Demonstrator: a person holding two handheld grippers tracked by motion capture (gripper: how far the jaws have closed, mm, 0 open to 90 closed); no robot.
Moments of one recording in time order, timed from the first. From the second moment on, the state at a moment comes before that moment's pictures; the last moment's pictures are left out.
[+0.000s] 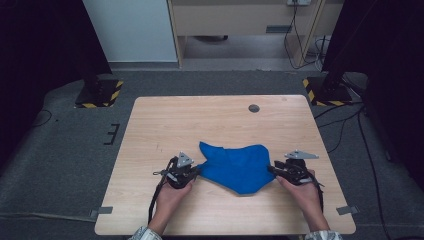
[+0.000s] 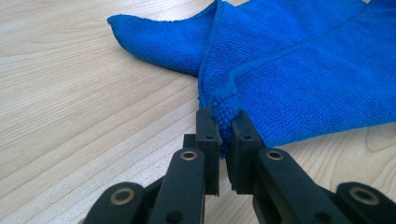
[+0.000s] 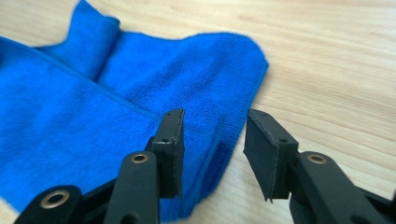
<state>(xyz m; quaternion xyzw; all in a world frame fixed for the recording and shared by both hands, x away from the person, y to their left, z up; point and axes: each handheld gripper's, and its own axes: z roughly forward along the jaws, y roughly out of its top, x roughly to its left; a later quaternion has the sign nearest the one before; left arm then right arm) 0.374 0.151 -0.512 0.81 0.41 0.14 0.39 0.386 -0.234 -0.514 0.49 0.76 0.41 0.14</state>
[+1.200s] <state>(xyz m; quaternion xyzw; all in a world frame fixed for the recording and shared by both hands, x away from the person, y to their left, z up) 0.396 0.156 -0.462 0.78 0.40 0.16 0.45 0.392 -0.232 -0.448 0.43 0.73 0.49 0.21</state>
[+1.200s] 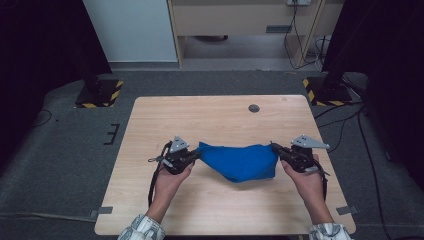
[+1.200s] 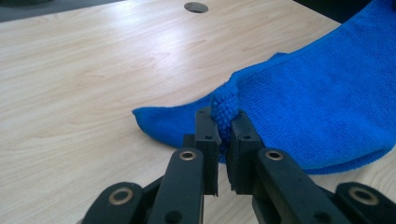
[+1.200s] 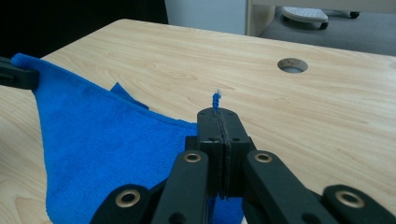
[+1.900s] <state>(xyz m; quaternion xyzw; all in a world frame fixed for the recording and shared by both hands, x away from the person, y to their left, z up) 0.399 0.164 -0.427 0.77 0.39 0.18 0.47 0.386 -0.229 -0.414 0.41 0.73 0.50 0.24</state>
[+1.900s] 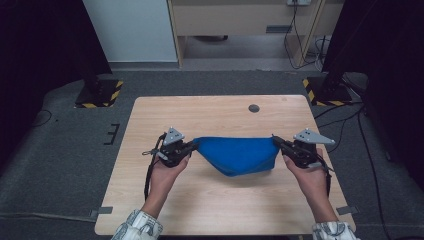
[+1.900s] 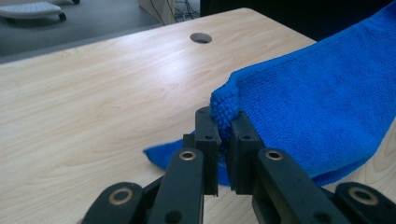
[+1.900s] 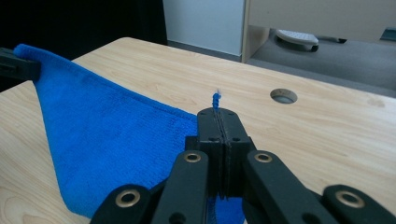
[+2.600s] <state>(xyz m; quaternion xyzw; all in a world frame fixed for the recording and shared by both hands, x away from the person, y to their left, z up) 0.396 0.169 -0.364 0.75 0.38 0.21 0.50 0.374 -0.226 -0.355 0.37 0.72 0.52 0.27</state>
